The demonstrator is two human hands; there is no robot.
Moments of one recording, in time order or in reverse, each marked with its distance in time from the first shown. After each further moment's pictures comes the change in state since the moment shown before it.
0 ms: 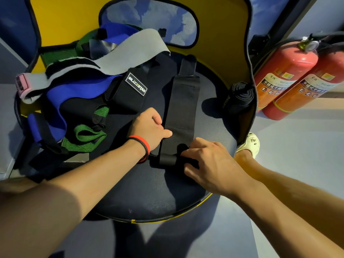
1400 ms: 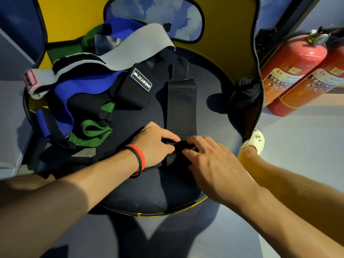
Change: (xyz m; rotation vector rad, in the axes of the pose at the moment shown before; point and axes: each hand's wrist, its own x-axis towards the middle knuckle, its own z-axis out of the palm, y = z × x) left_hand -0.040 -0.004 -0.017 0.244 -0.294 0.106; right_hand -0.012 -0.016 0.014 -0.247 0.090 -0.019
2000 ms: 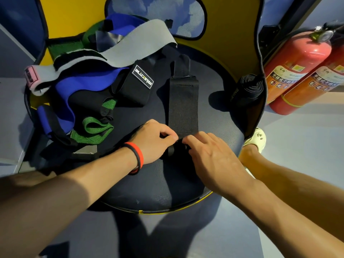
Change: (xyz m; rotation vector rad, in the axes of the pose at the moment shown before) left_hand 0.002 -0.003 -0.001 -0.013 0.036 -0.006; right_hand 0.011 0.002 0.008 0.166 0.100 0.029
